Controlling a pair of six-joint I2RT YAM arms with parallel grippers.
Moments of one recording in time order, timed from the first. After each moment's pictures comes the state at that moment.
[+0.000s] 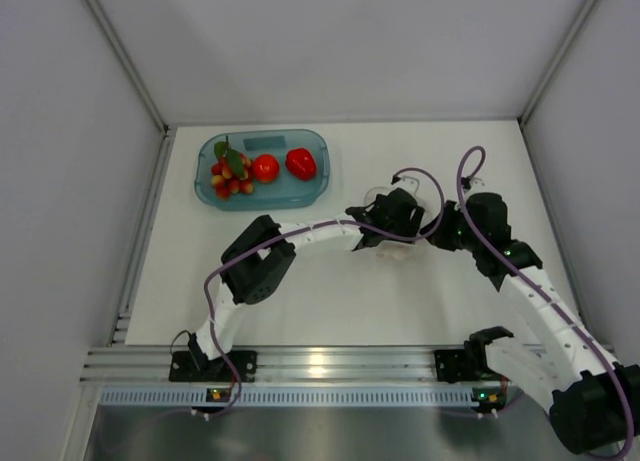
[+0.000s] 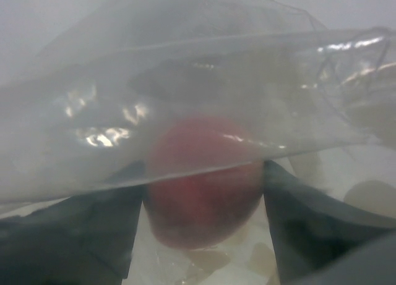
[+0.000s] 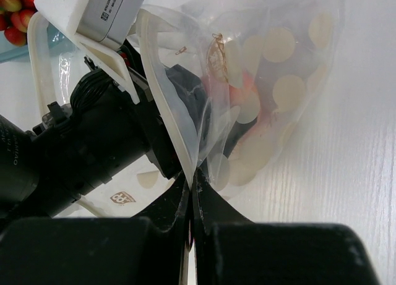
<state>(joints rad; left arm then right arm) -0.99 2.16 1.62 -0.19 -0.22 -0.47 0.25 0.90 0.69 -0.39 -0.17 0.52</state>
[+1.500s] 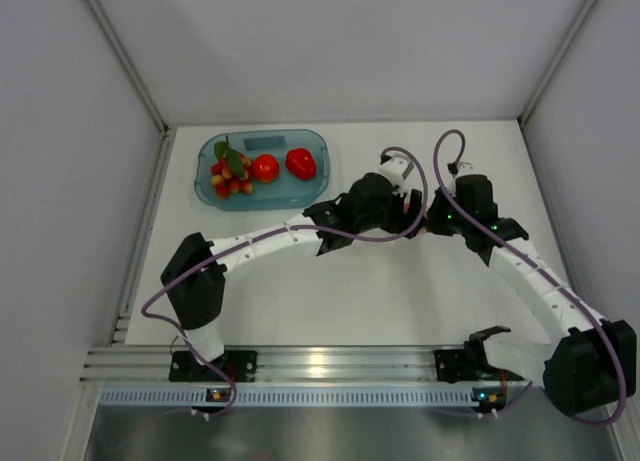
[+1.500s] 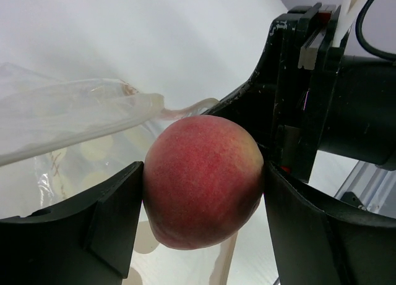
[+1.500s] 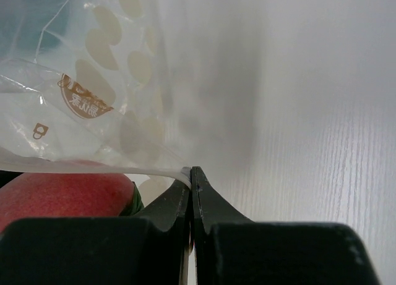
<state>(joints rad) -1.01 1.77 1.44 -0.09 -0.07 -0.45 0.27 1.11 0.82 -0.39 -0.07 0.40</state>
